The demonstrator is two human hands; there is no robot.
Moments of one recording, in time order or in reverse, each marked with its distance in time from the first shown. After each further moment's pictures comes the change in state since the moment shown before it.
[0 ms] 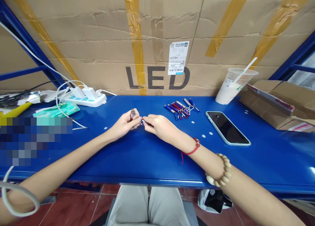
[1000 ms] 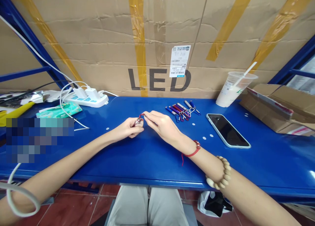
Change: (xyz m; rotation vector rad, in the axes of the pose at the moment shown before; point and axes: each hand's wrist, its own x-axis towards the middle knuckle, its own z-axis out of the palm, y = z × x) left_hand -0.004 0.018 0.003 -0.024 -0.175 -0.227; right_hand -0.001 0.005 0.005 -0.012 0.312 -0.095
